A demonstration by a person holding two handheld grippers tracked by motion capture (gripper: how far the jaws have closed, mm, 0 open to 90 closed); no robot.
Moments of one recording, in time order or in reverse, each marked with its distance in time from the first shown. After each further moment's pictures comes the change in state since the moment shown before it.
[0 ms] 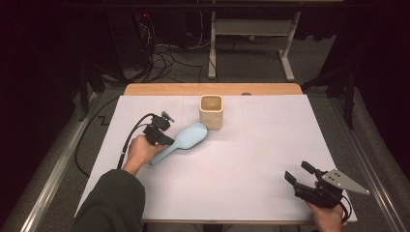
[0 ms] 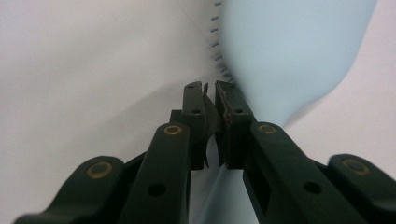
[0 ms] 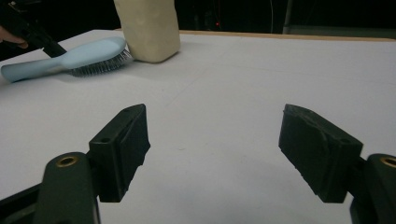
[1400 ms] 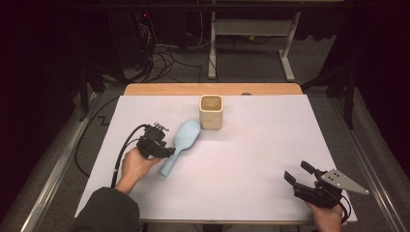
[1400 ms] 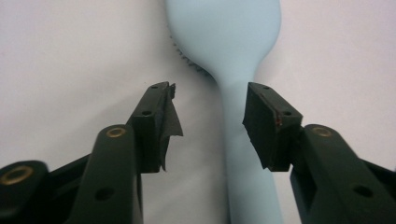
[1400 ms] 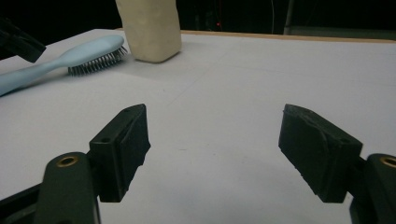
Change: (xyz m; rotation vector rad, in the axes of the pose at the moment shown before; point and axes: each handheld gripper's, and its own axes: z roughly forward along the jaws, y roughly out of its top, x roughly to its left) left arm -0.033 -0.039 -0.026 -0.136 0.025 -0.032; right arm 0.001 0.000 0.001 0.001 0.003 -0.006
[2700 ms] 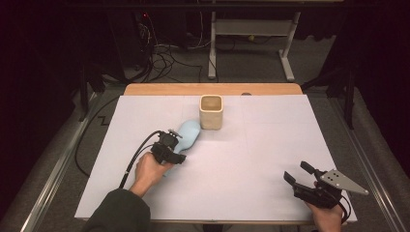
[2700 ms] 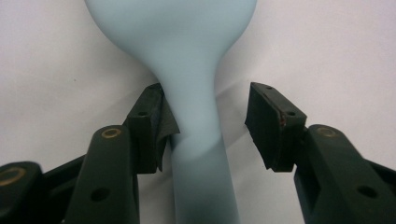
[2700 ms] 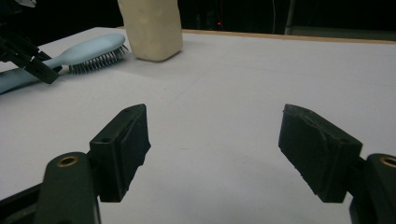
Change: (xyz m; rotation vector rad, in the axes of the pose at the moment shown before) left arm -0.023 0.005 0.038 0.073 0.008 0.000; right arm 0.001 0.000 0.000 0.001 0.001 -0.011
